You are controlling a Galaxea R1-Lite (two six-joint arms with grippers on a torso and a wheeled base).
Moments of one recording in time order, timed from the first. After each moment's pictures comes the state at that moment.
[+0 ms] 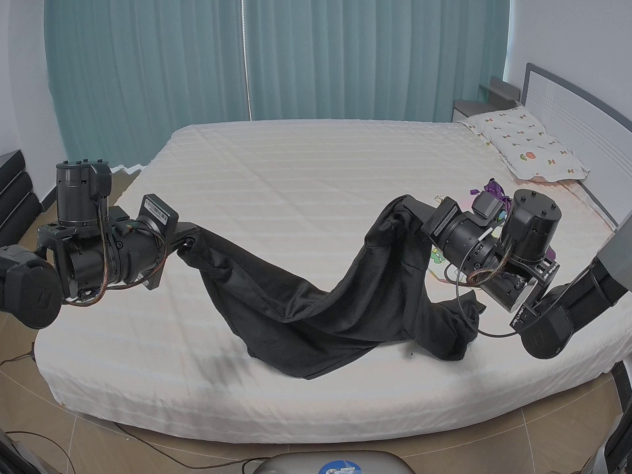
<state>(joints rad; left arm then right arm) -0.28 1.61 -0.83 -0.45 -0.09 -1.16 0.51 1.95 -0.76 -1.28 0.00 0.80</state>
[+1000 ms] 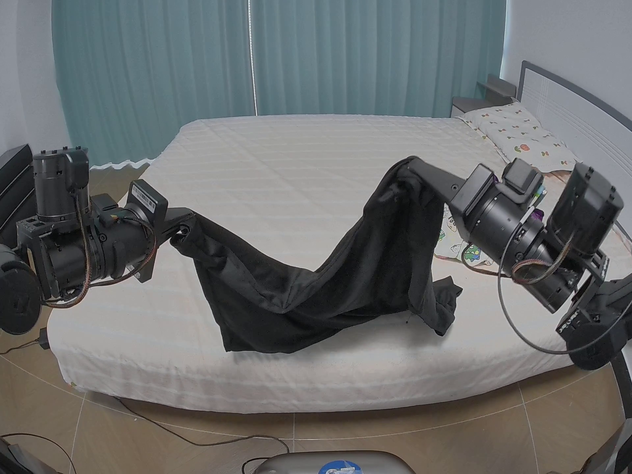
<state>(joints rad) -0.31 1.51 -0.83 -0.44 -0.08 -1.16 0.61 1.67 -0.72 -1.21 0.02 0.77</state>
